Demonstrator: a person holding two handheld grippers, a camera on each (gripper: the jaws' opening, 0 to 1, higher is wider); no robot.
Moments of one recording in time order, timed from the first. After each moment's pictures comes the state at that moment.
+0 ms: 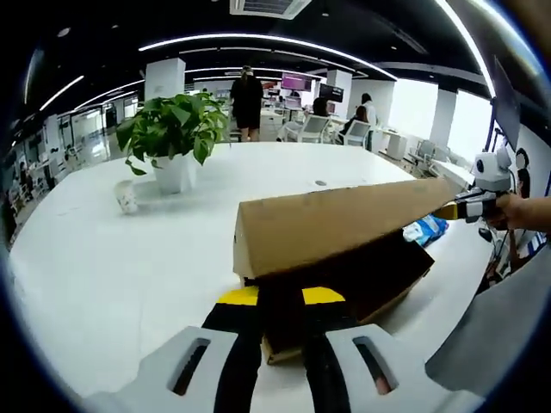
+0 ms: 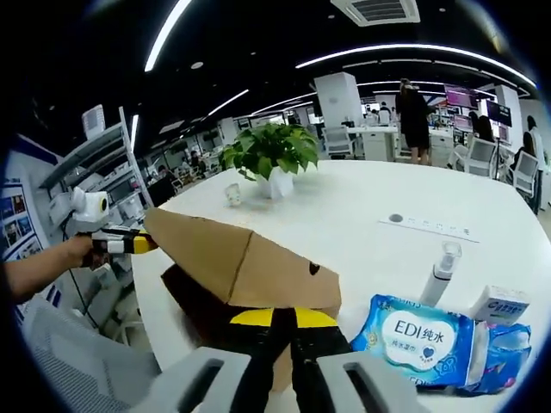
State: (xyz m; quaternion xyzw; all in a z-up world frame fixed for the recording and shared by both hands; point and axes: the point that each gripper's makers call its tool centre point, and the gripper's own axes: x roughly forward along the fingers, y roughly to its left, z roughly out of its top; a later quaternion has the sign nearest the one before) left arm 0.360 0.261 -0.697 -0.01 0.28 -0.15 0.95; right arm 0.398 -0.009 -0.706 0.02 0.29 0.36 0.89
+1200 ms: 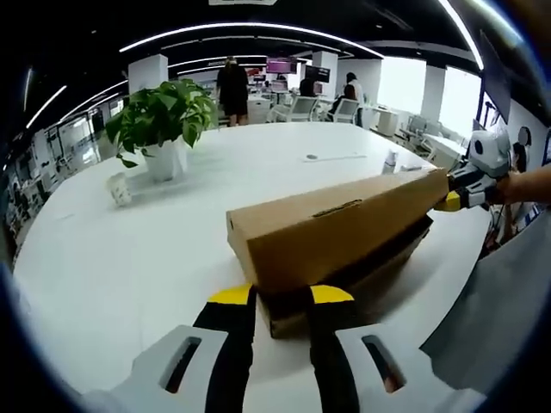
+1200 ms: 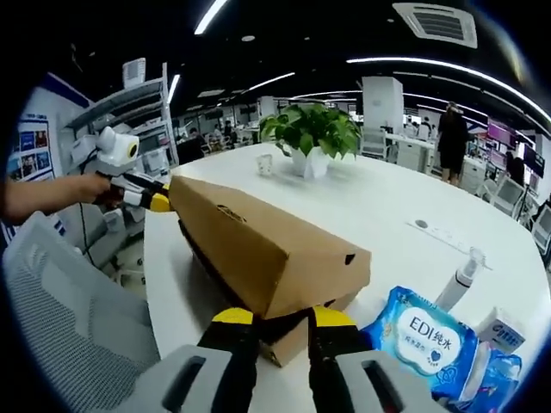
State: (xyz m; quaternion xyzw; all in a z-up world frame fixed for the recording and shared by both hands) left arm 0.334 0.262 -0.728 0.03 0.31 -0.17 0.93; right arm 0.362 0.003 -0.739 -0.10 0.27 0.43 0.86
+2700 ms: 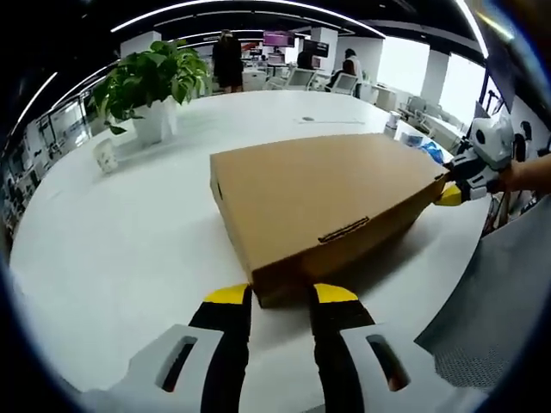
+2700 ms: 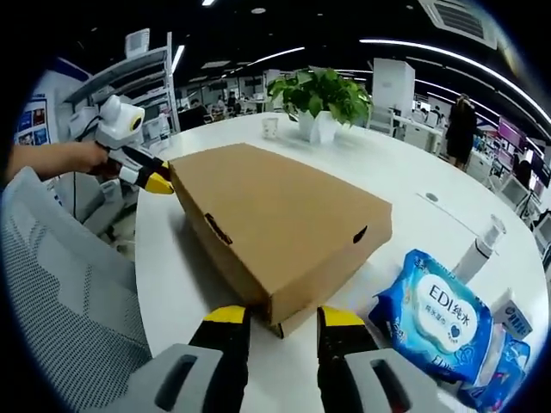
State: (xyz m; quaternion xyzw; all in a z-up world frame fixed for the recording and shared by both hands) left arm 0.316 0.259 -0.783 0.03 0.38 -0.18 0.91; right arm 0.350 -0.001 -0.794 -0.14 0.33 0.42 0.83
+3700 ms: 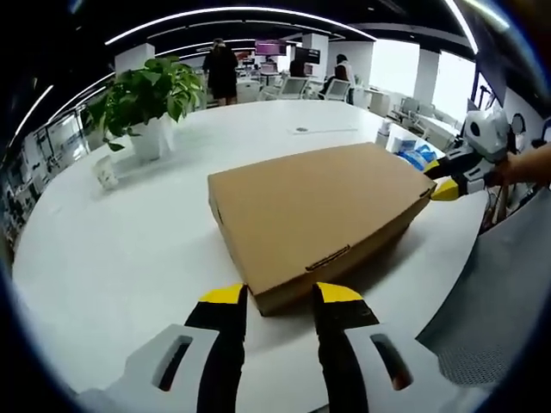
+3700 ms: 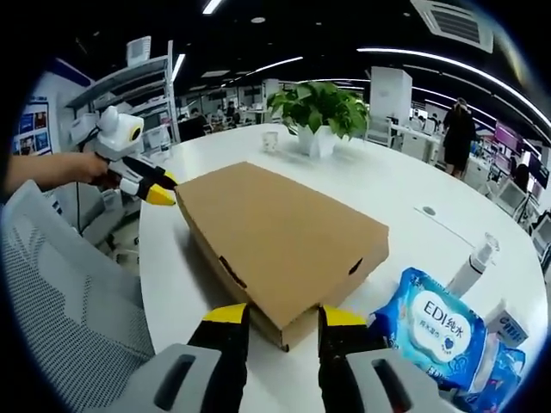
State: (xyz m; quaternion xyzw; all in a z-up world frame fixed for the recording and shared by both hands) left arm 0.322 0.259 -0.769 0.05 0.36 -0.19 0.91; right arm 0.352 0.009 -0.773 -0.13 0.30 0.42 0.84
